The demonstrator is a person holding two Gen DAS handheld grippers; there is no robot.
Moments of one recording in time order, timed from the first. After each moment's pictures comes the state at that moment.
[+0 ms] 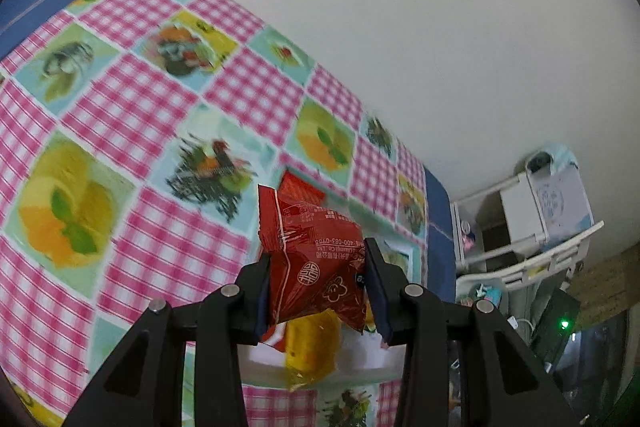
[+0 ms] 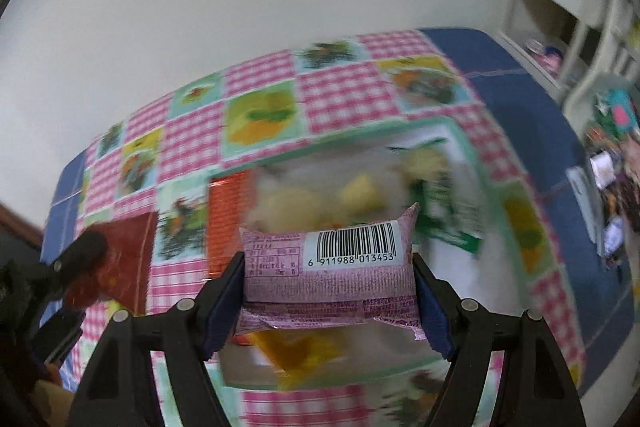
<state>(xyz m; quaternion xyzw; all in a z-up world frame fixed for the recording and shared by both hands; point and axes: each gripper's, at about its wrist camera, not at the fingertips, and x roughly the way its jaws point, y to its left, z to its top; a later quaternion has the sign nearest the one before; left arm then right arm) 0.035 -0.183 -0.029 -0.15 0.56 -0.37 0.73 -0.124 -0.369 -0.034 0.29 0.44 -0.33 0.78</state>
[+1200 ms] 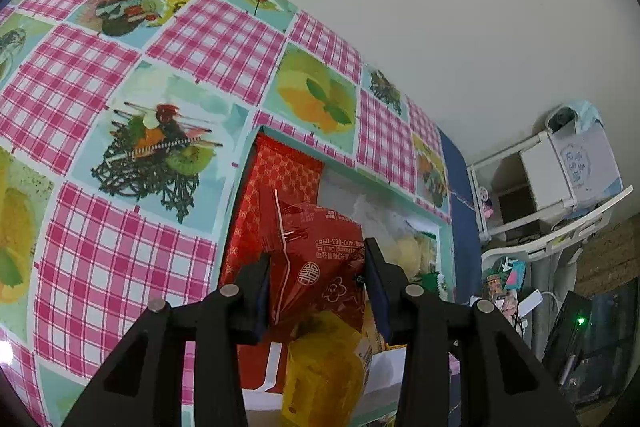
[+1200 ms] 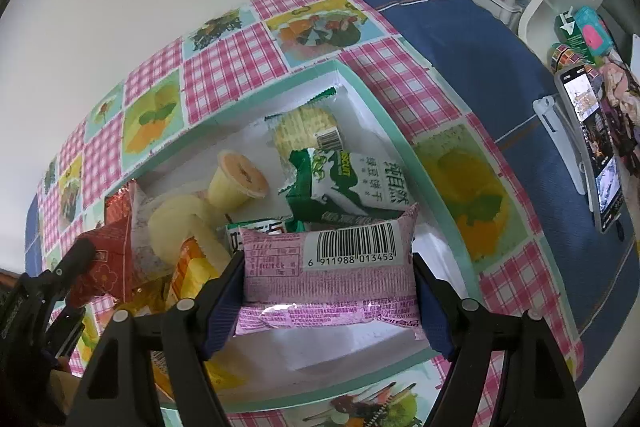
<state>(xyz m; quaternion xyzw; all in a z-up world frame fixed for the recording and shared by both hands) 0.039 -0.249 -0.093 -0.10 0.58 -0.39 0.71 -0.161 -0.430 -0.087 0.36 0.47 -0.38 0.71</state>
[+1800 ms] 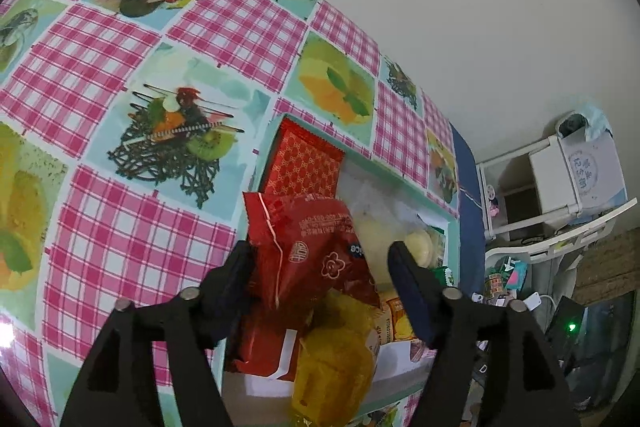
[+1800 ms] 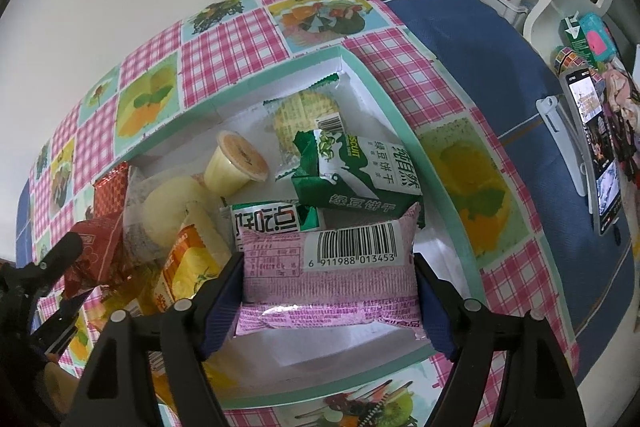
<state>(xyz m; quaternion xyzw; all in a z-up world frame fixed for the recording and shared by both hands) 0.047 -0.235 -0.095 -0.11 0.60 -0.37 0.70 -0.156 -0.426 -0.093 0.34 0.49 -0.37 0.71</state>
